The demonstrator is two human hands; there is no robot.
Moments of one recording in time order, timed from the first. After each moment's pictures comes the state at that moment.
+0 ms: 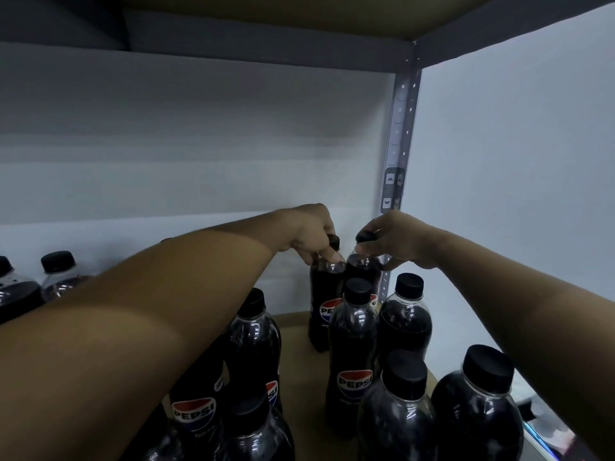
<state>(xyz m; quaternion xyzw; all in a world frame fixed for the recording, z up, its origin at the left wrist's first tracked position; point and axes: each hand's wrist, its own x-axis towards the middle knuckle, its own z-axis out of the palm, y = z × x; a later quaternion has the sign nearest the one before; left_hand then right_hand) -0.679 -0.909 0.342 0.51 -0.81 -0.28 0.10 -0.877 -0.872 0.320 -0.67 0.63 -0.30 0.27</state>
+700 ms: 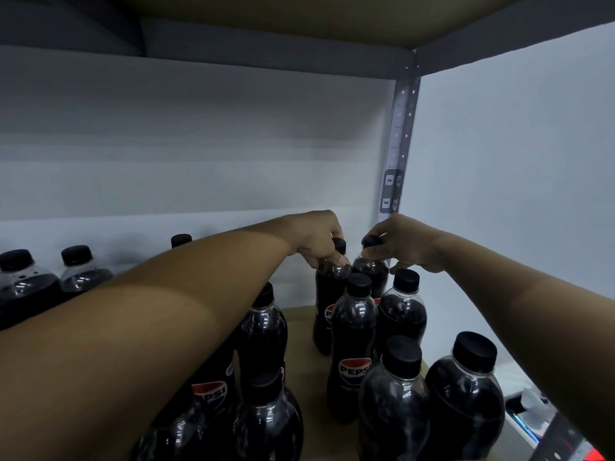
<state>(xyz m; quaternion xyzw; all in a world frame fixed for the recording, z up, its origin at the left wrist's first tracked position) -0.677 -0.882 0.341 0.48 -0.82 -0.29 0.09 -0.871 -0.843 0.327 -0.67 0.64 -0.26 0.27</state>
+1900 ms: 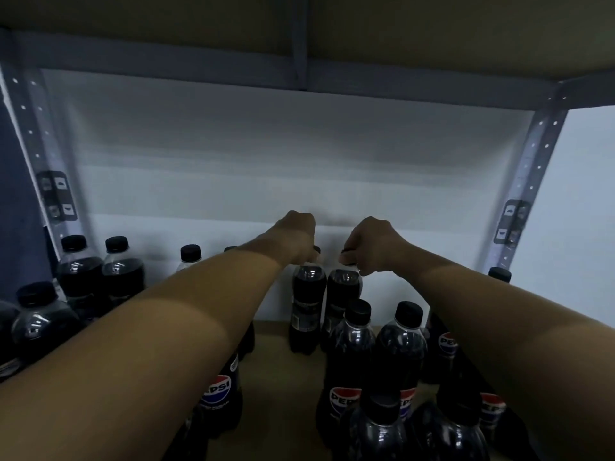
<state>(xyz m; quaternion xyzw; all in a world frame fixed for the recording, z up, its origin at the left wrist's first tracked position) -0.463 -0.880 0.353 0.63 -0.76 -0.07 0.13 -0.632 -0.881 0.348 -0.77 0.61 -0.16 0.11</state>
